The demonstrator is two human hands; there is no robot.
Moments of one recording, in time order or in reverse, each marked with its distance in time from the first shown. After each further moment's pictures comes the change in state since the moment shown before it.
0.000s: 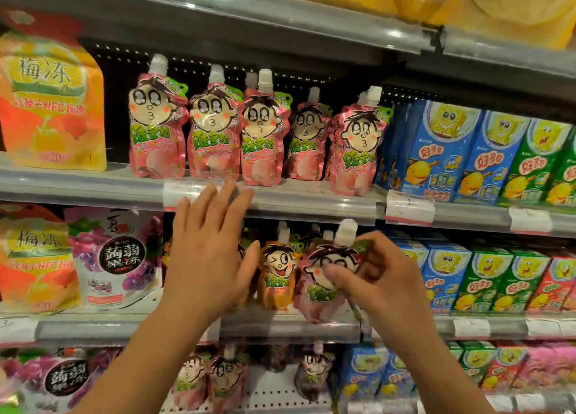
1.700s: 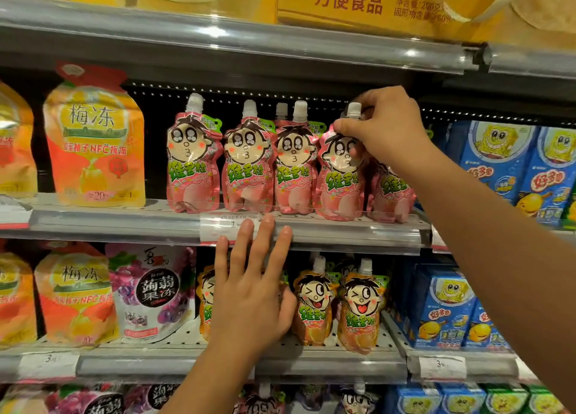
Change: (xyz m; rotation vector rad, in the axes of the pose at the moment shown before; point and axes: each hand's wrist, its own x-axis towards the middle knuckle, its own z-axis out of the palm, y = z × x) left_hand -0.002 -0.011 0.038 0.183 0.085 0.050; right_hand 0.218 -0.098 0.012 -0.271 0.107 -0.177
